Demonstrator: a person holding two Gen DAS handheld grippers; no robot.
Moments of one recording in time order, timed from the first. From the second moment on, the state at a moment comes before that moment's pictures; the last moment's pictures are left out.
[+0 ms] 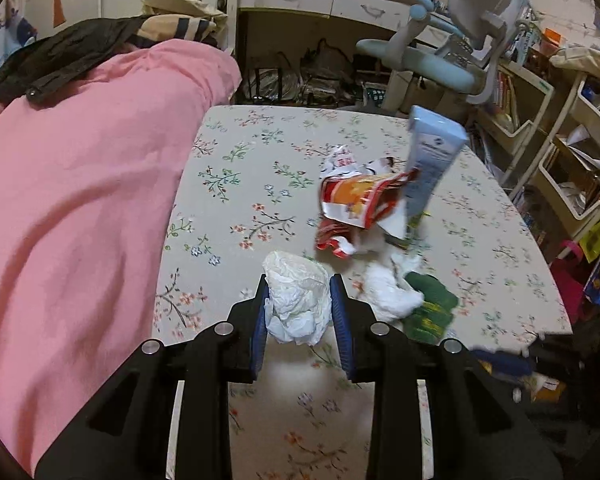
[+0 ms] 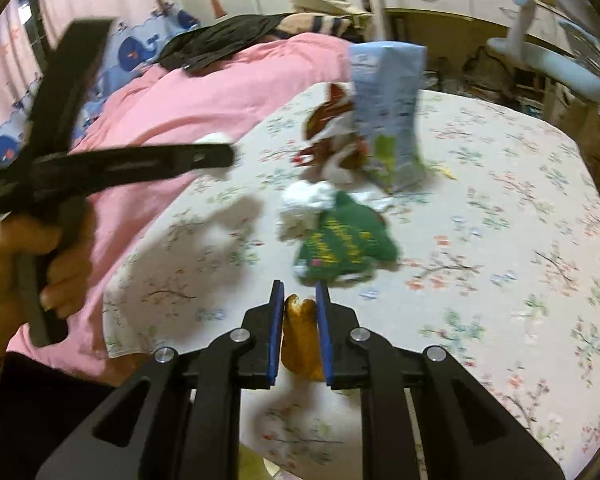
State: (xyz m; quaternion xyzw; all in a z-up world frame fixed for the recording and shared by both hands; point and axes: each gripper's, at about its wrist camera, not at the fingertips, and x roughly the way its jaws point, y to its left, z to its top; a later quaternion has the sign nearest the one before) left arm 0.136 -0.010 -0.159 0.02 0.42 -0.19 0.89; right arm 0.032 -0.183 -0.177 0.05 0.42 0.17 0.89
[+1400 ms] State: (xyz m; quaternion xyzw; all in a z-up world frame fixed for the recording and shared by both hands) left arm 0.034 -0.023 -0.113 0.01 0.34 -0.23 0.91; right arm 0.001 -0.250 -0.142 0.16 0.36 0.14 0.91
